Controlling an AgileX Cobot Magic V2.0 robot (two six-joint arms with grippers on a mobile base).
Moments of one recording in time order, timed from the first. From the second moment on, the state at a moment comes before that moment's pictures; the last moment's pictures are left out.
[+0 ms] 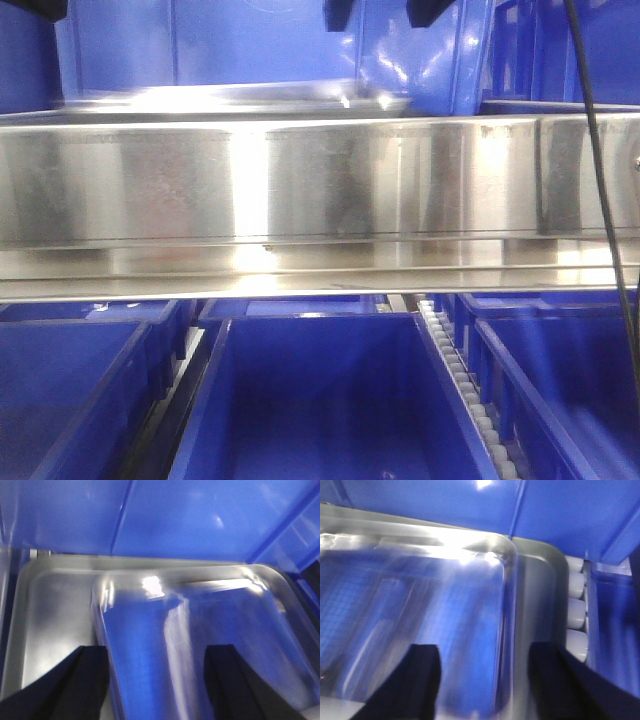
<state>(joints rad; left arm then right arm) -0.26 1.39 -1.19 -0.28 0.55 -0.02 0.68 1.59 -1.39 -0.50 0.76 0.78</state>
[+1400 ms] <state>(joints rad) -0.44 0.72 -0.81 -0.35 0.17 0.33 0.68 1.46 -1.39 -0.57 0.47 0.78</state>
